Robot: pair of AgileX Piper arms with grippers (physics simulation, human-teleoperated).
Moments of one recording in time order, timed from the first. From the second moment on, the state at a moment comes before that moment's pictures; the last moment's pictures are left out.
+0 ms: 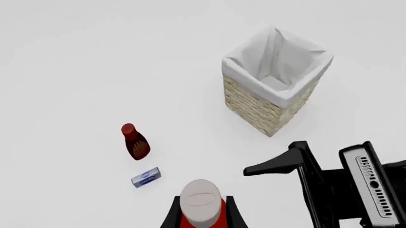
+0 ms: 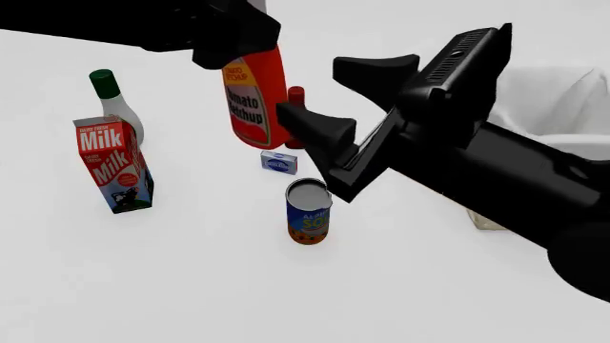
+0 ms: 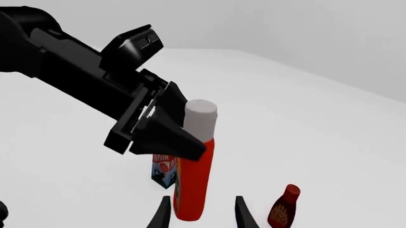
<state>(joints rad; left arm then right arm) -0.75 1.16 -1.28 0.61 0.05 0.89 1.12 -0.68 -0.42 -0.15</state>
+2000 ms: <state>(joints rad) -0.77 1.09 -1.34 0.69 0.02 0.87 1.41 -0.74 -0.60 -0.10</state>
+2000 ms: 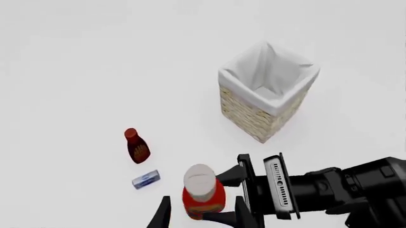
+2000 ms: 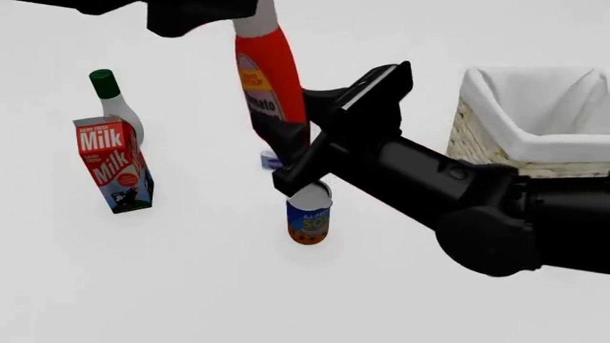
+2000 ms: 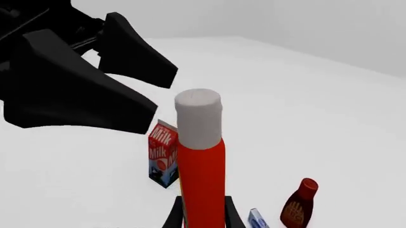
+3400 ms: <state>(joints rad) -0.40 0.74 -0.94 0.40 -0.09 0.48 1.10 -0.78 -0.27 -0.07</state>
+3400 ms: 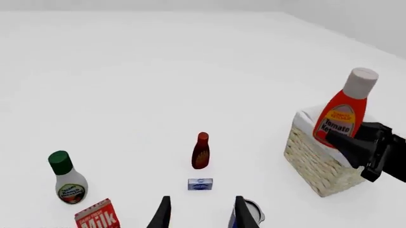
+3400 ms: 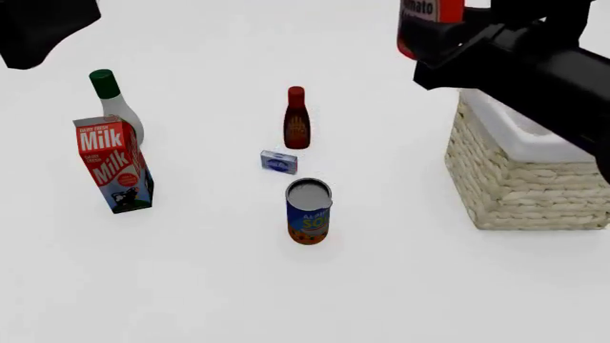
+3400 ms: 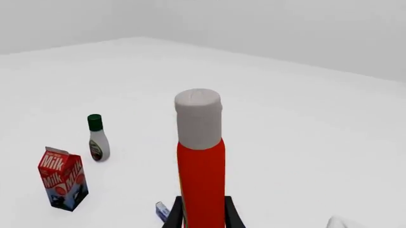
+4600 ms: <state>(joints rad) -0.36 0.73 -0.88 0.33 -0.10 0.05 1.00 -0.74 -0.24 -0.03</state>
